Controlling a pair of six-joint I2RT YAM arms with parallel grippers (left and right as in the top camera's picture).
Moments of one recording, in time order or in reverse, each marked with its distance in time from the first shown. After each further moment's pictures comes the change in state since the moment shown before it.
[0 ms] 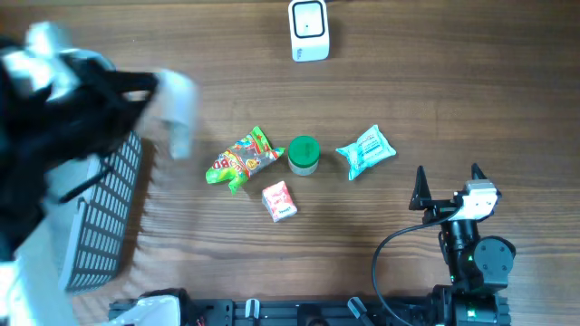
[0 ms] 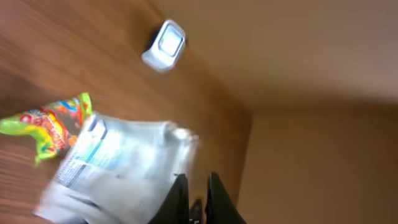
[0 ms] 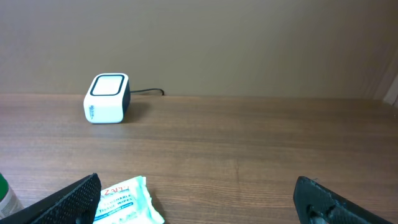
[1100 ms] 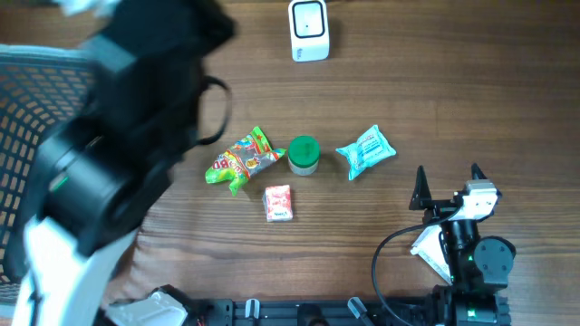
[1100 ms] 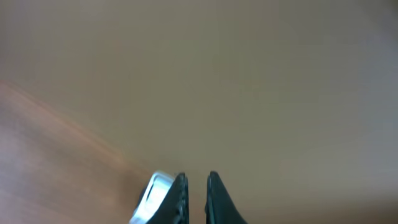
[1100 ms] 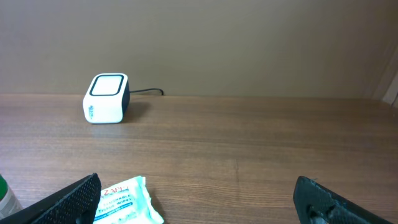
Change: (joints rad) left arm -0.661 0.045 -0.033 0.644 -1.201 -0.028; right arm 0.000 0.000 0.000 0.000 0.002 0.000
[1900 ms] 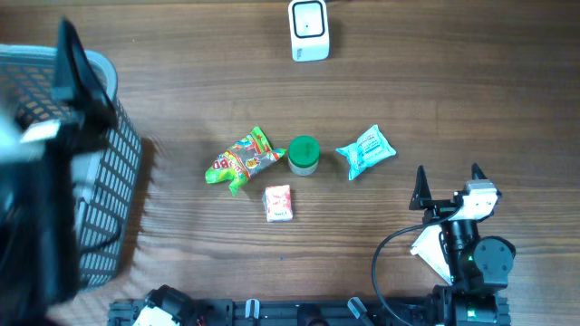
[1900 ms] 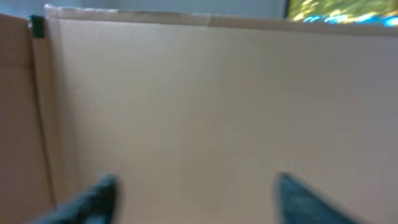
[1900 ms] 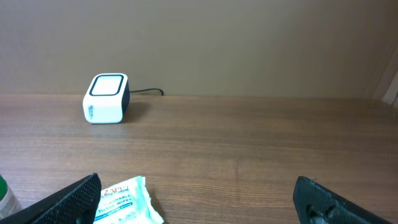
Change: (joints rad) left arm 0.114 -0.499 -0.414 0.328 0.045 0.900; right arm 0.000 0.000 0.000 0.000 0.000 0.000
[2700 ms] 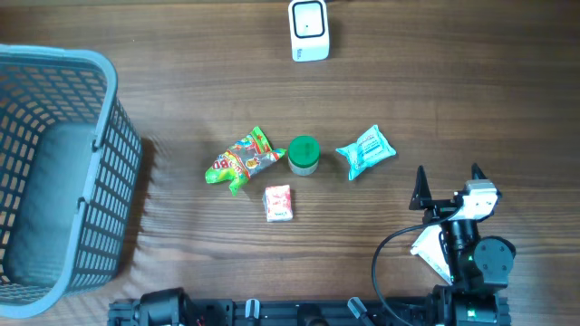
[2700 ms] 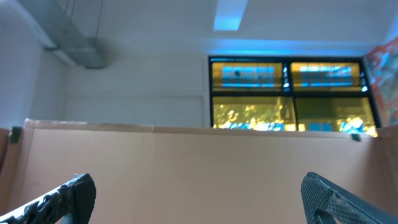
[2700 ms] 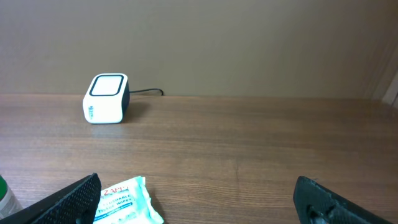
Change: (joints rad) left arm 0.642 -0.655 -0.223 0.029 0.837 -0.272; right arm 0.000 0.000 0.000 0.000 0.000 0.000
